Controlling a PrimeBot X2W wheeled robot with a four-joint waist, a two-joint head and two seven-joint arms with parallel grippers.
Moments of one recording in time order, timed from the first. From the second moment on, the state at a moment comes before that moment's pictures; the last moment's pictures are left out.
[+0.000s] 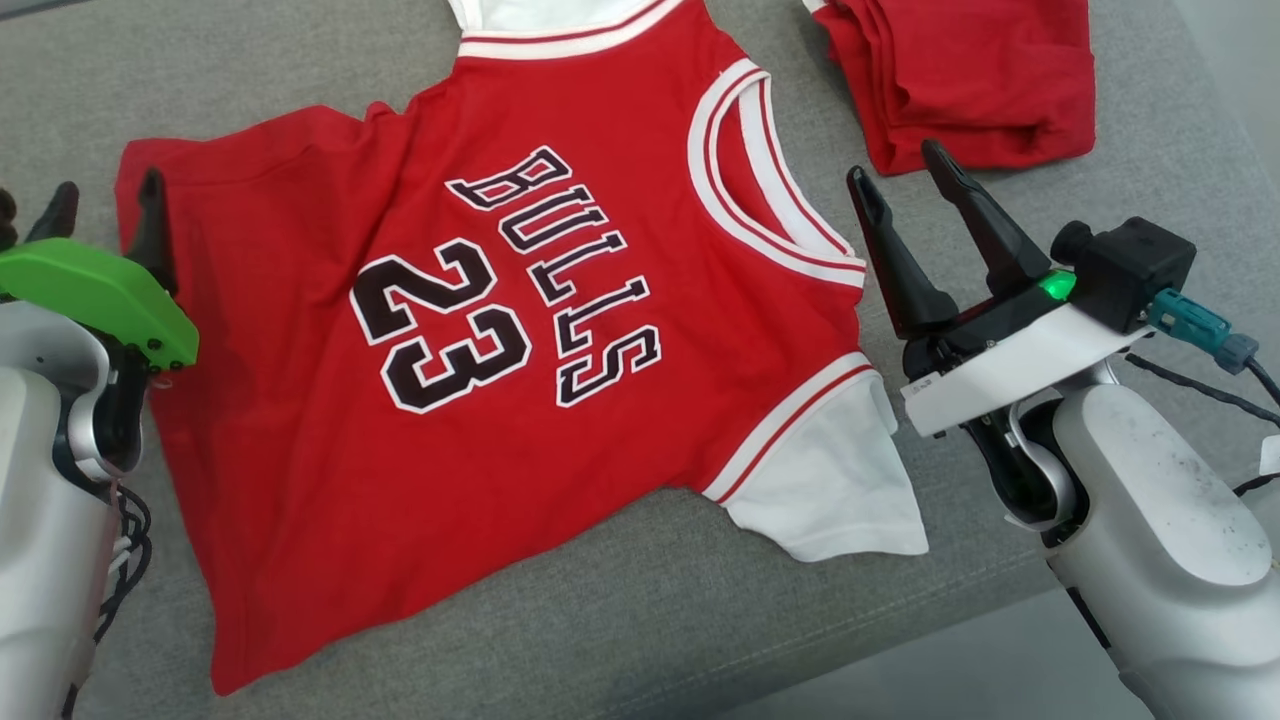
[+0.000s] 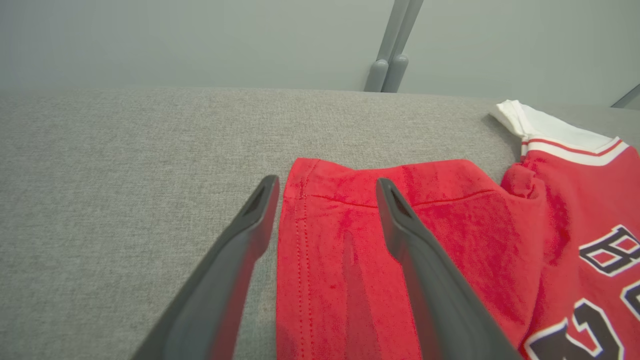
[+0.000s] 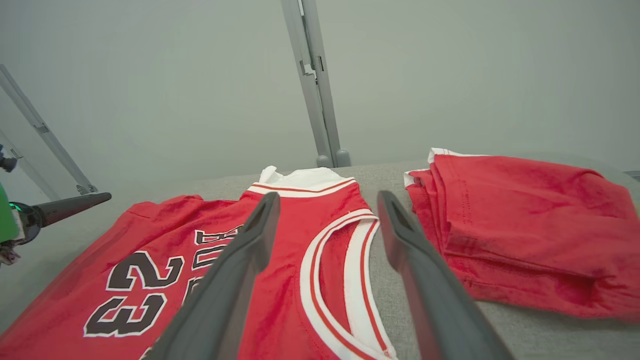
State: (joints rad) left arm -0.64 0.37 -0.33 0.49 -0.72 0.12 0.03; right arm -0.42 -0.26 0.49 0.13 0.52 0.04 -0.25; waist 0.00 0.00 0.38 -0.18
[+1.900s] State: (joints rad) left arm -0.72 0.28 -0.18 0.72 -0.76 0.11 -0.21; right arm -0.44 -0.26 0.40 0.16 0.52 0.04 -0.25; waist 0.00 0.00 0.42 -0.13
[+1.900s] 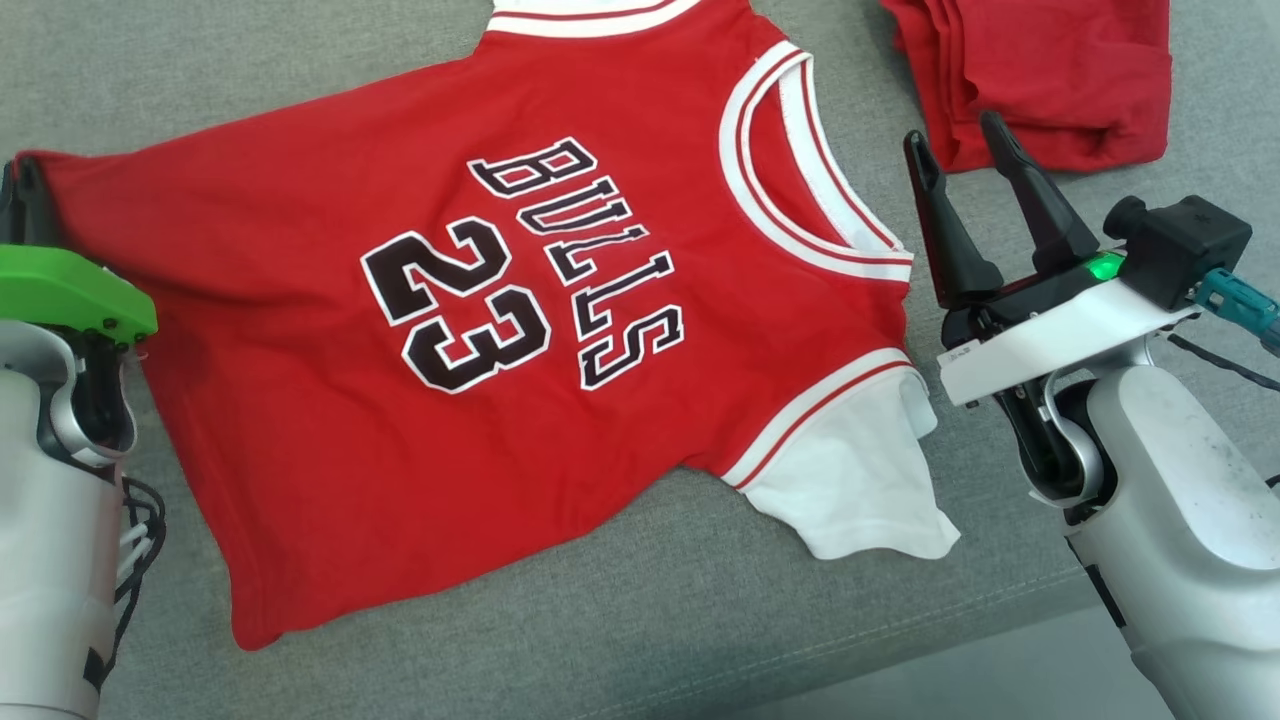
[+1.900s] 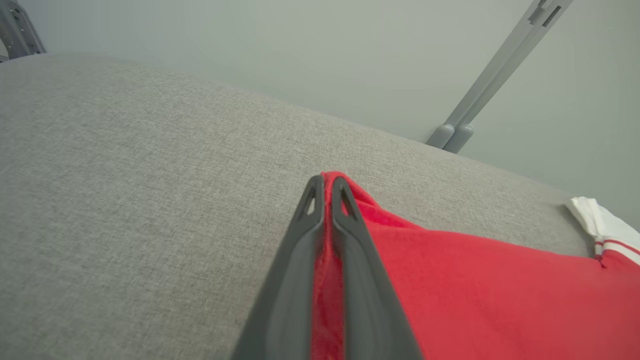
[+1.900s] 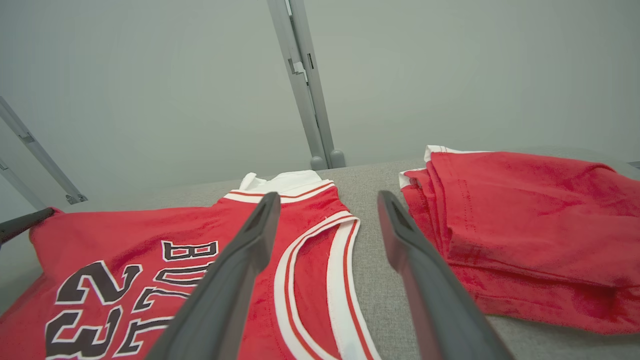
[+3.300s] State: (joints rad) left arm -0.74 0.33 -0.15 0.72 -0.72 0.03 -0.25; right arm -0.33 -0.24 0.40 0.32 0.55 0.06 -0.25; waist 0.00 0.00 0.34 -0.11
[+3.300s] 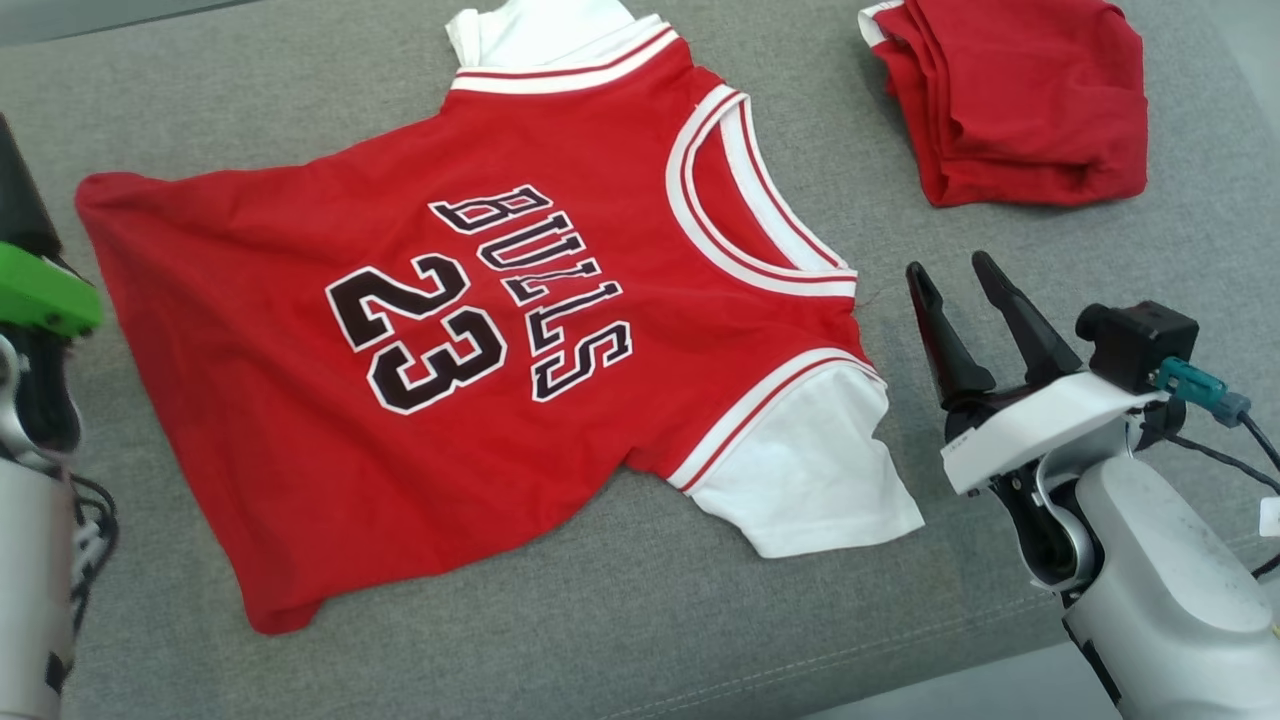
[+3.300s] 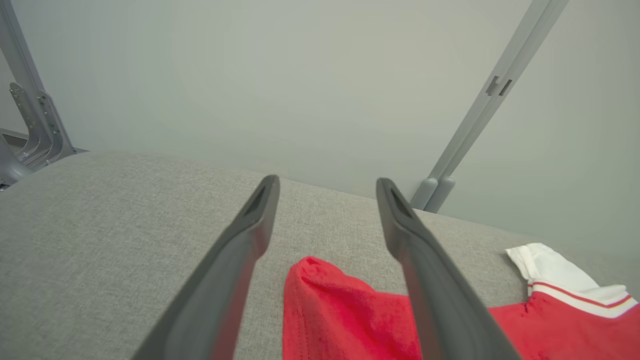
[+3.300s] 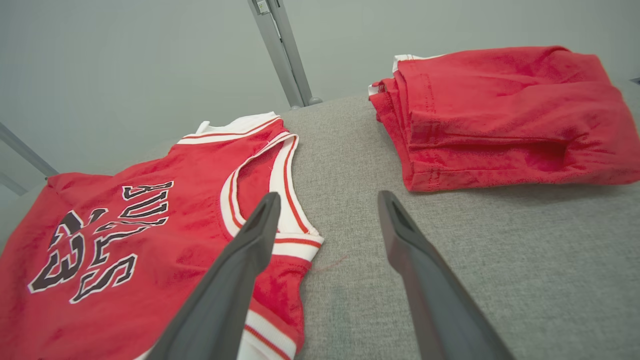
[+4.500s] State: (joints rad) left arm 0.01 0.17 -0.37 0.40 -0.73 -0.08 -0.14; right arm -0.14 -0.23 0.34 0.32 0.56 0.04 -0.25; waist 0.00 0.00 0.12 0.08
